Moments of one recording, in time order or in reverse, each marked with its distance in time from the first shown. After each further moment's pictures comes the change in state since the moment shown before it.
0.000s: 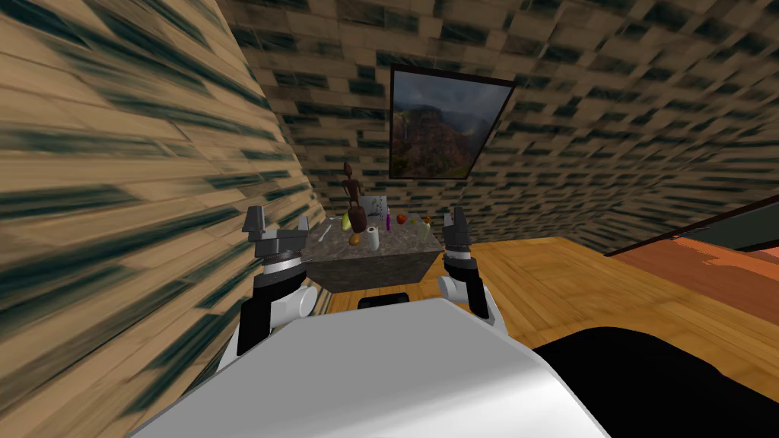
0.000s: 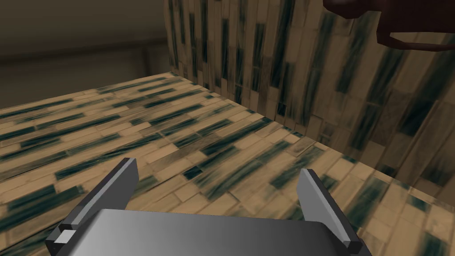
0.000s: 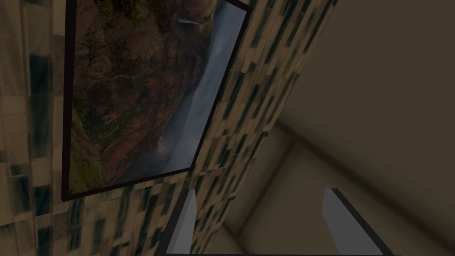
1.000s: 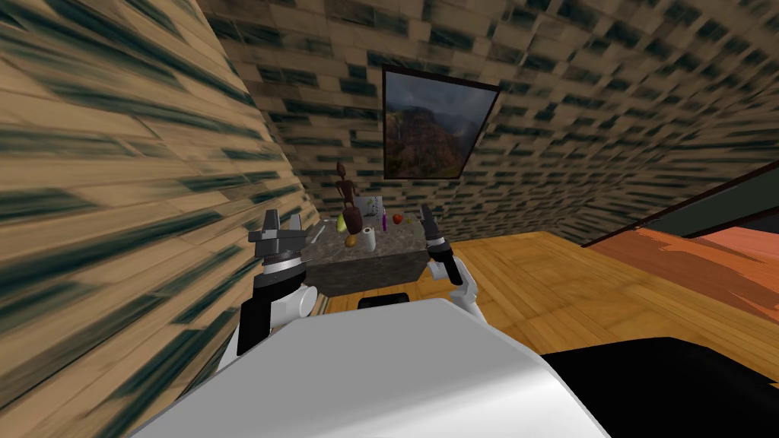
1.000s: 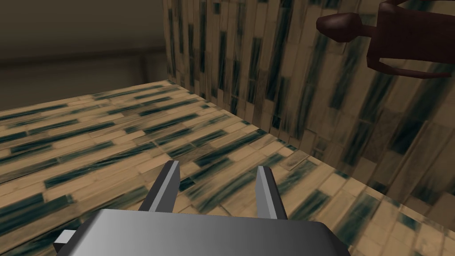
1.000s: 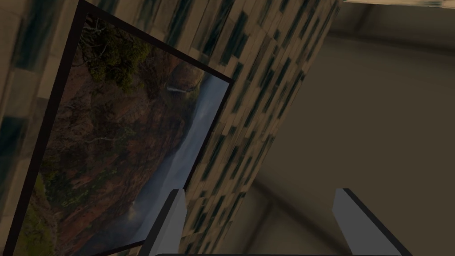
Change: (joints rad) left arm 0.000 0.000 0.000 0.000 0.000 0.000 0.000; right arm -0.280 -0.213 0.110 0.216 0.089 0.000 0.018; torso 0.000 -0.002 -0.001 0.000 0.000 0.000
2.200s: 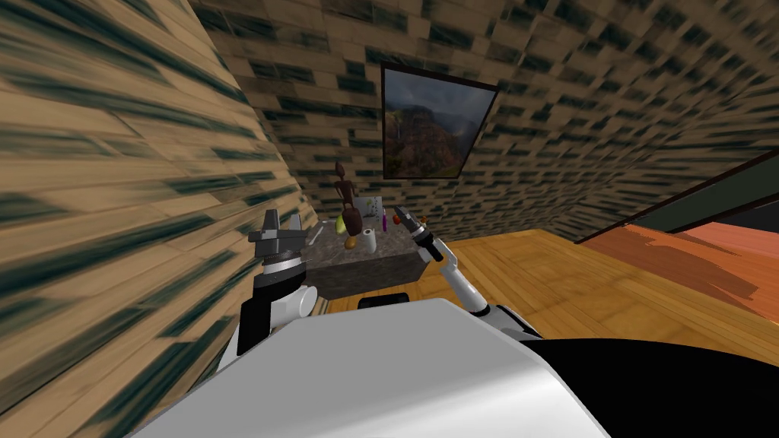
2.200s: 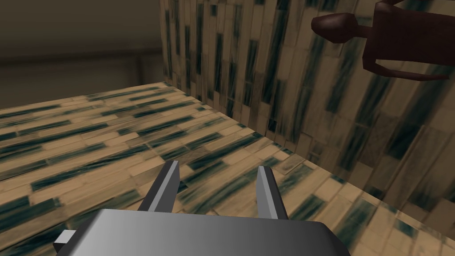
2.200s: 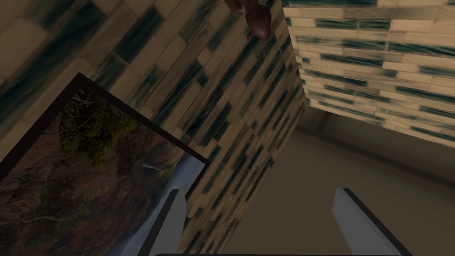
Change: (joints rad) left arm 0.000 0.000 0.000 0.000 0.000 0.000 0.000; right arm -0.325 -0.197 0.164 0.282 0.132 0.000 0.041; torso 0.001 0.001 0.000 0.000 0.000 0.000
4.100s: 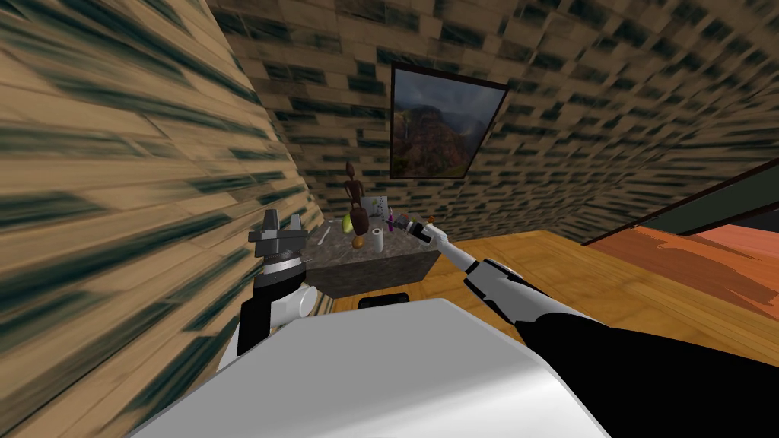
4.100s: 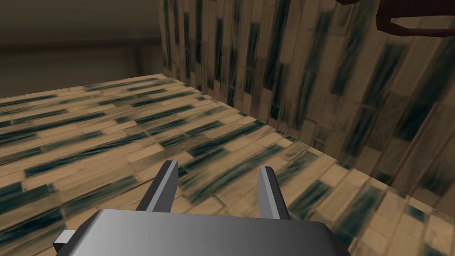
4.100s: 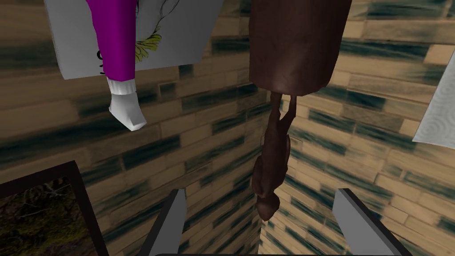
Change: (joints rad) left arm 0.000 0.000 0.000 0.000 0.000 0.000 0.000; right arm -0.428 -0.228 0.307 0.541 0.244 -0.006 0.088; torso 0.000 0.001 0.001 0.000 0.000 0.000
